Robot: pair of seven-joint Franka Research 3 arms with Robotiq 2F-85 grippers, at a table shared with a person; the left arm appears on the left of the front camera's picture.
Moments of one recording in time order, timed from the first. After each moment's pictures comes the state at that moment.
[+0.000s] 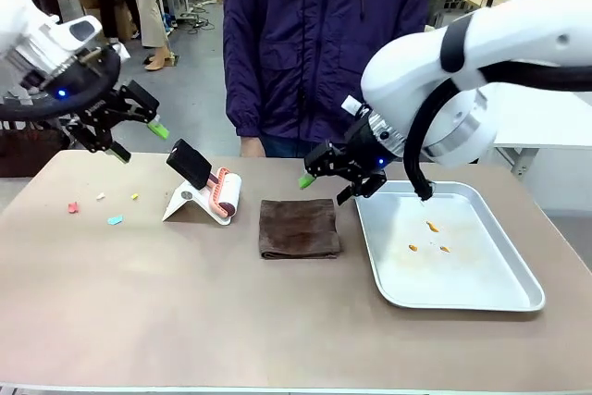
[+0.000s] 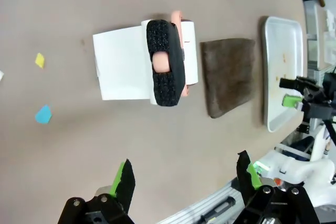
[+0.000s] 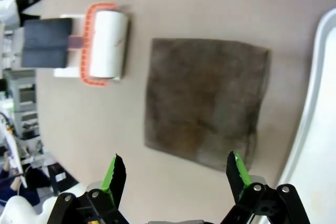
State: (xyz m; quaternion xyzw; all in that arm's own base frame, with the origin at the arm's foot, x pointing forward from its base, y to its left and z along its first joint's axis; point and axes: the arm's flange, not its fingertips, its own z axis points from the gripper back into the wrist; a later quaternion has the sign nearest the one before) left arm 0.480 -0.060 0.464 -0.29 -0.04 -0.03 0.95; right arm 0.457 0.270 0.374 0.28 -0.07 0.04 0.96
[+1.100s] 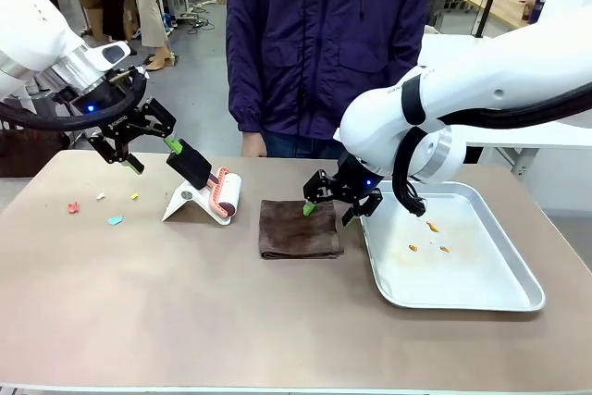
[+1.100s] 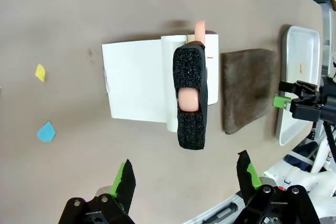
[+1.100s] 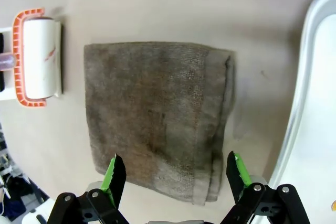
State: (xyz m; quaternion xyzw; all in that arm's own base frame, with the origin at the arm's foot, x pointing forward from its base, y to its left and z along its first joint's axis) left arm 0.511 -0.068 0.431 -0.27 -0.02 -0.01 0.96; right arm 0.478 0.277 0.321 0.21 -0.04 0.03 0.98
